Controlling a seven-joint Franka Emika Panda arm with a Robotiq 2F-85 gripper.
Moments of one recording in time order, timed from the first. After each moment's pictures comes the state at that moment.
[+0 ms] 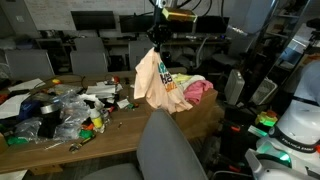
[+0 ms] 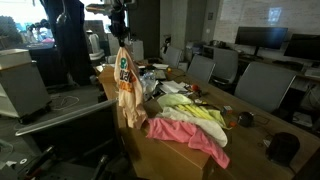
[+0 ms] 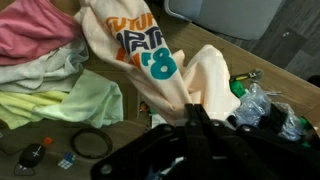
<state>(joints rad) 0.02 -0.06 -0.05 -1.99 -0.01 2.14 0.40</state>
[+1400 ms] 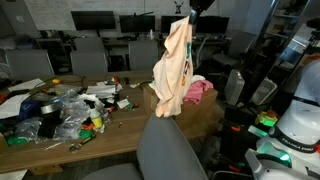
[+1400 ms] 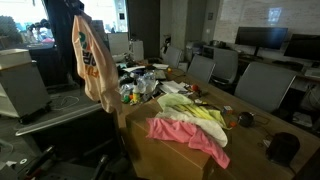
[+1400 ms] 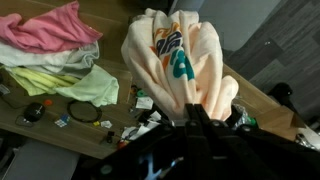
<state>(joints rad) 0.02 -0.69 0.12 -2.30 -0.03 1.96 0.37</state>
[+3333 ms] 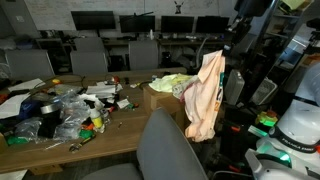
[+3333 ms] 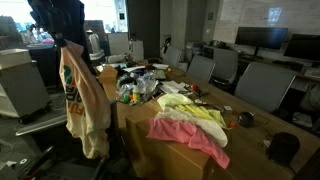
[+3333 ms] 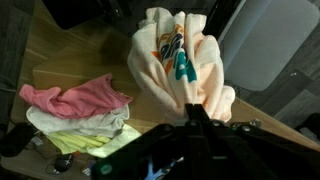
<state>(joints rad) -0.04 -0.99 0.17 -2.62 0.03 1.82 0.38</state>
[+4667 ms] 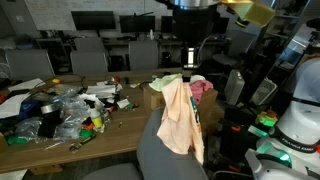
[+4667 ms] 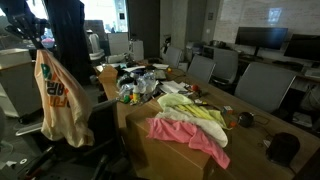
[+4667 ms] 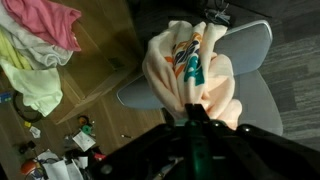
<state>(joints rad) 0.19 -0.34 0.40 -2.18 -0.12 1.76 0.19</state>
